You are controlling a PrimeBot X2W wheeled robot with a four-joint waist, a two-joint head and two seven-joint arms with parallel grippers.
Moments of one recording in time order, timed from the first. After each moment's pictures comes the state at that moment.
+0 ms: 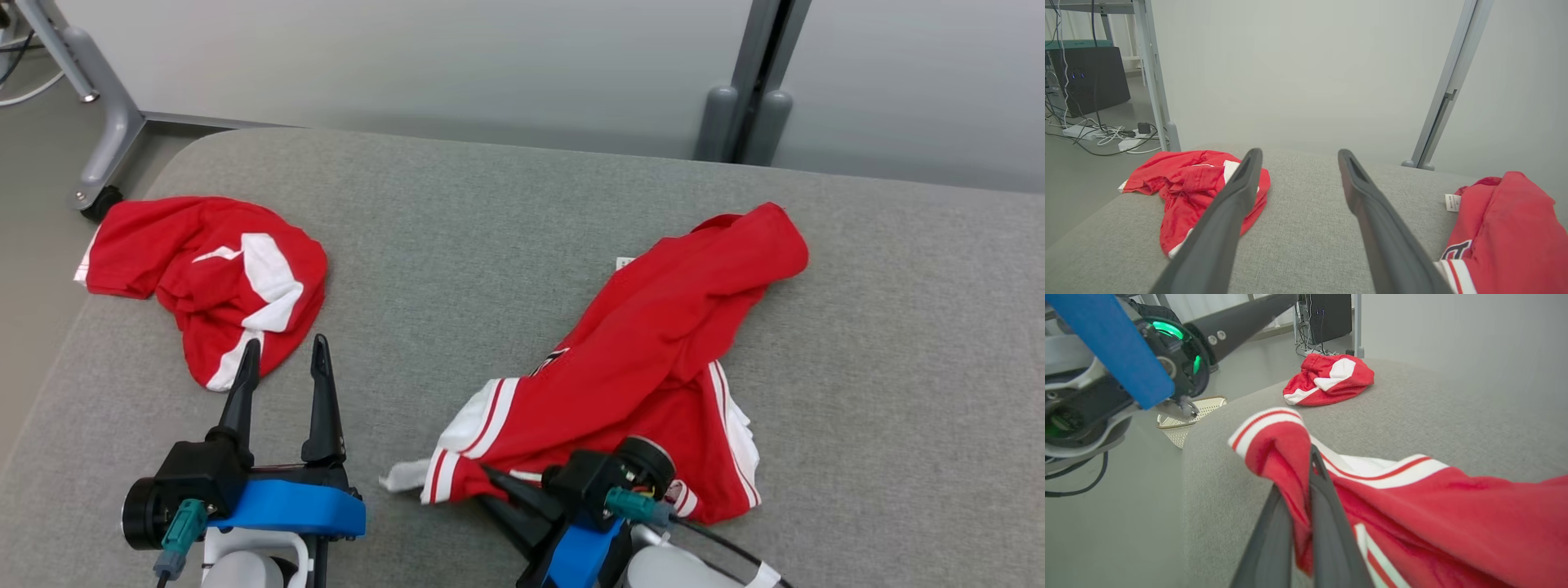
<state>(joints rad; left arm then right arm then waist) -0.11 0.05 -0.08 0.22 -0.20 -0.05 -0.26 -0.51 -0.05 0.93 0.57 0.45 0.13 -0.26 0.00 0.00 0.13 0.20</state>
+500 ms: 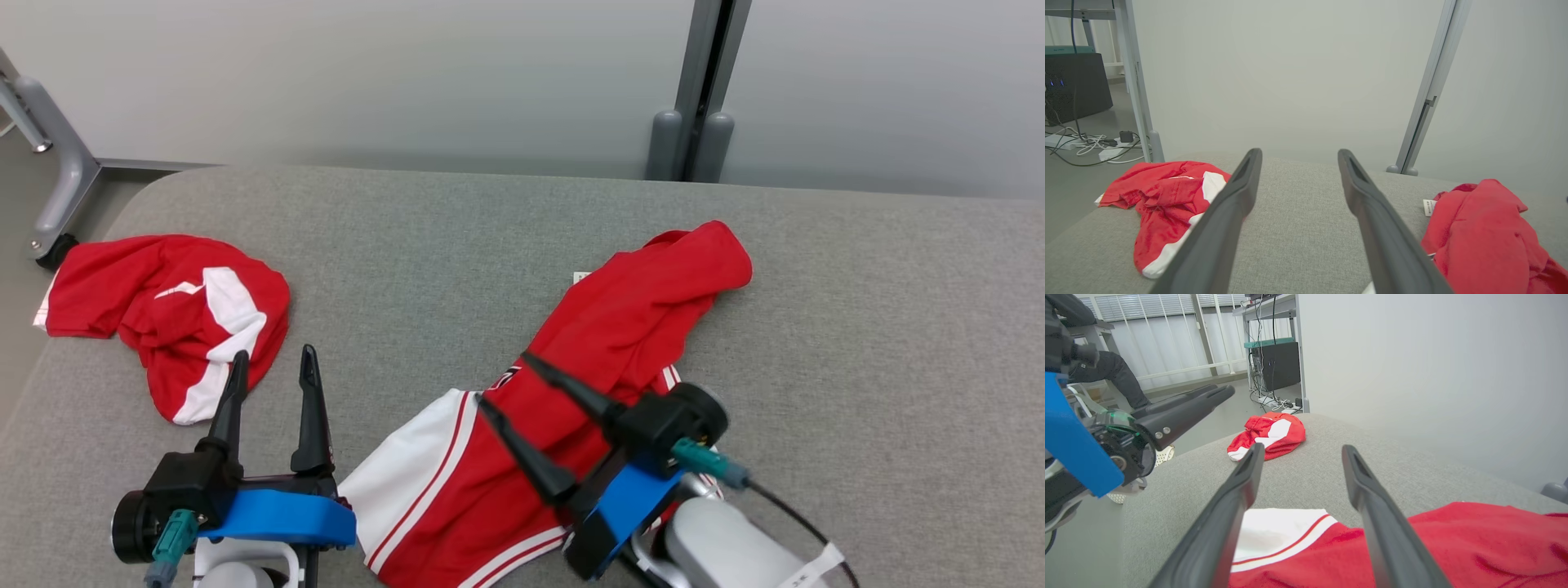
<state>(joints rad) -0.10 0.05 -0.05 0.22 -0.19 -0.06 -0.26 -0.46 -0.05 0.73 0.45 0.34 0.13 -0.26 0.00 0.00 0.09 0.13</state>
